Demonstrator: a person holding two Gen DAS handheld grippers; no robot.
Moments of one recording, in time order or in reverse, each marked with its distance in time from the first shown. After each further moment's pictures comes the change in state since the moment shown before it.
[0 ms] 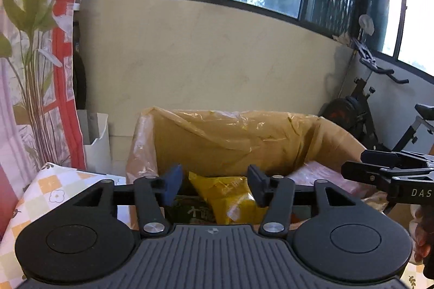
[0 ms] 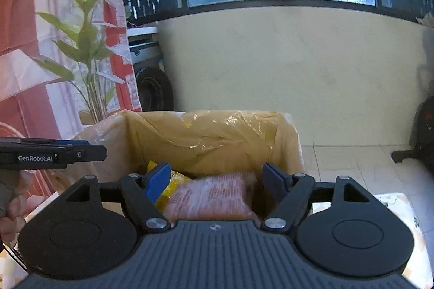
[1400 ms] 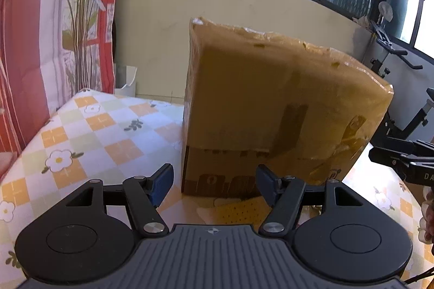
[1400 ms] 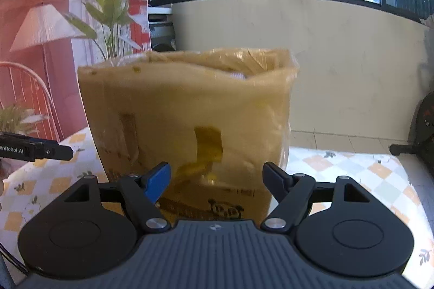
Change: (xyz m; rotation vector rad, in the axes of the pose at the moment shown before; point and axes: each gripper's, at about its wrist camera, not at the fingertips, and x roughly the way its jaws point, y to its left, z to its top) left arm -0.051 0.027 -0.116 -0.081 0.110 0.085; right arm -0.057 0.004 -0.116 -0.061 0.038 0.017
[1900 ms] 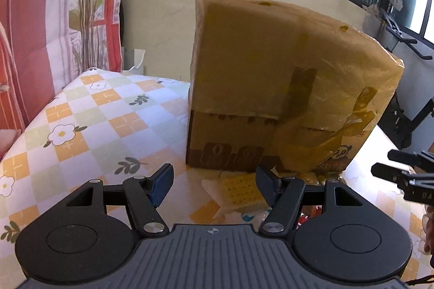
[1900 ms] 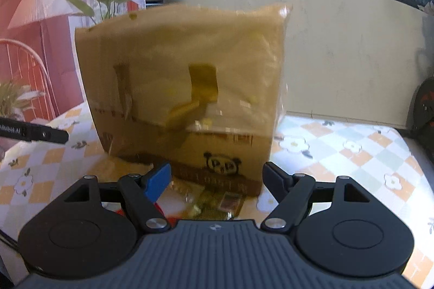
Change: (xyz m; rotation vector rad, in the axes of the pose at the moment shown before) left arm 0.004 -0.008 -0.026 -0.008 0.062 0.049; right arm 0.005 -0.003 -0.045 0.003 0.065 -0.012
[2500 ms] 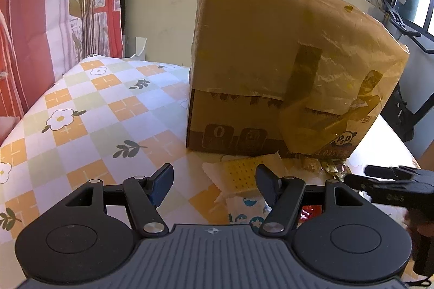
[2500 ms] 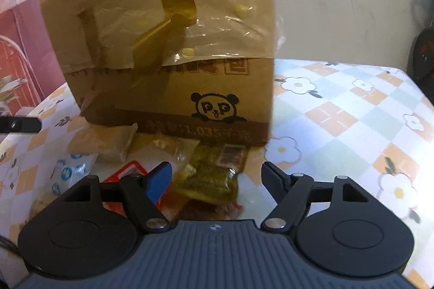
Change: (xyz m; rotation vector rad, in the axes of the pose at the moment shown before) left arm 0.008 -0.001 -0.008 -0.003 0.047 0.008; right arm 0.053 -0.006 -0.025 0.124 0.172 -0.005
